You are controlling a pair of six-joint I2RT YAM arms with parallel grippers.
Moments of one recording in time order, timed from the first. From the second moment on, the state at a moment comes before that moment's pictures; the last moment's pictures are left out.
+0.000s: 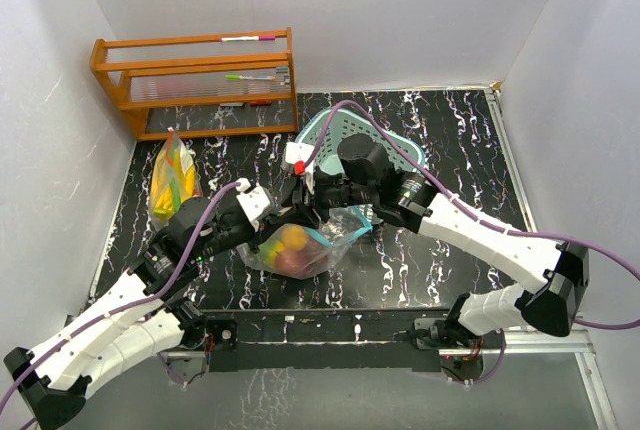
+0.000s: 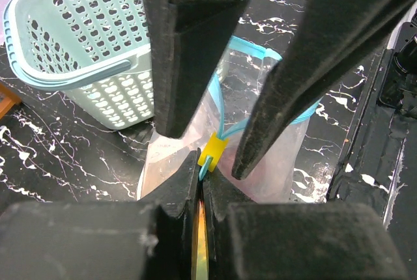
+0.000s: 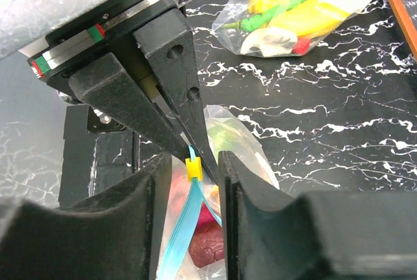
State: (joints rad) left arm -0.77 0.68 0.68 -0.24 0.27 0.15; right arm 0.94 1.34 1.29 -0.29 -0.54 -0.19
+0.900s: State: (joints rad) left arm -0.77 0.67 0.69 -0.27 0.25 0.15; right arm 0.94 1.37 1.29 -0.30 -0.52 -0.17
